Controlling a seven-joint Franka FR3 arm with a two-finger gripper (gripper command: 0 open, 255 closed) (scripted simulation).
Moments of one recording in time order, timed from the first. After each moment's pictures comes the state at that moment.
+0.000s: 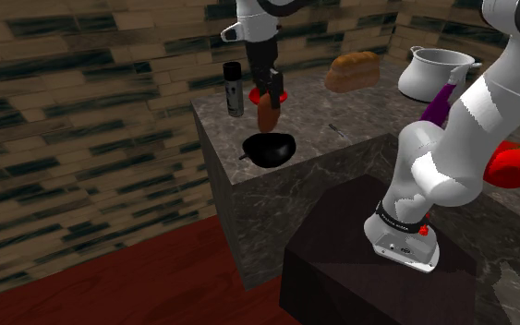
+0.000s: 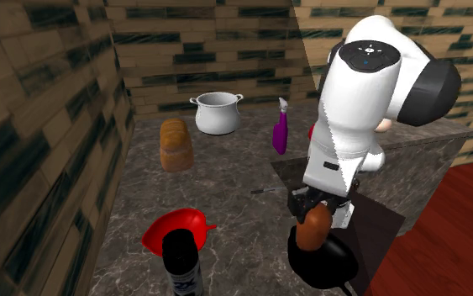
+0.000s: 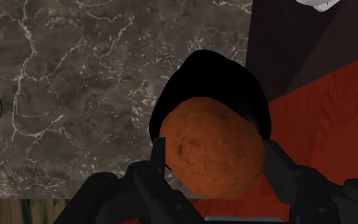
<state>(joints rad) 0.51 -0.30 -0.19 -2.00 -0.09 1.58 -0.77</state>
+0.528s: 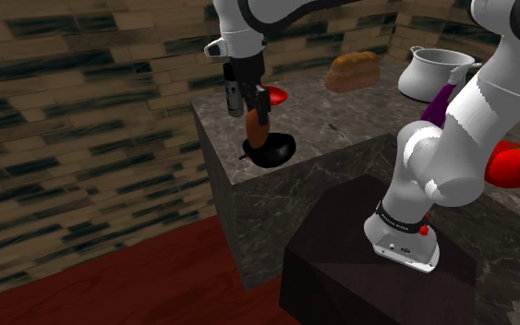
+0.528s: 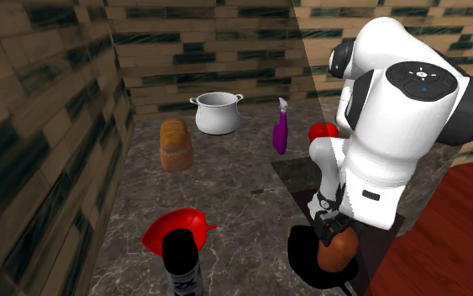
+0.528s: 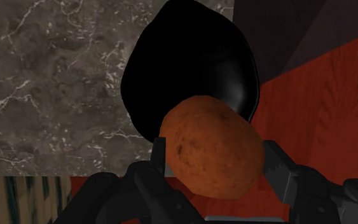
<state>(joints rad) 0.55 -0.25 -0.13 -2.00 -0.06 1.62 -0.67</state>
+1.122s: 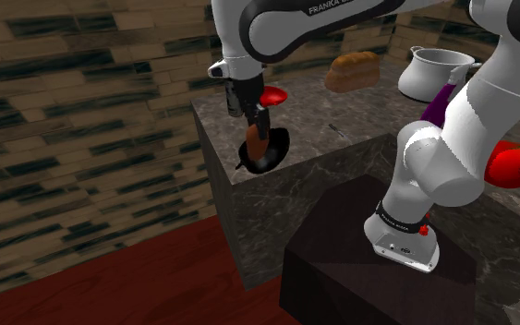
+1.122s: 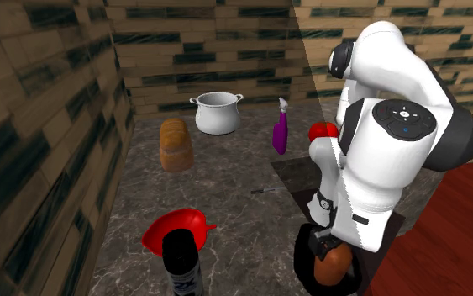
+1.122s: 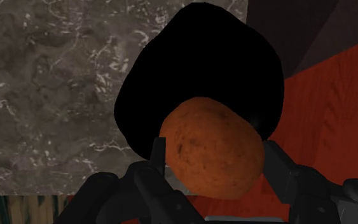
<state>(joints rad) 0.55 -0.24 -0.14 -2.12 -0.06 1.74 -0.66</state>
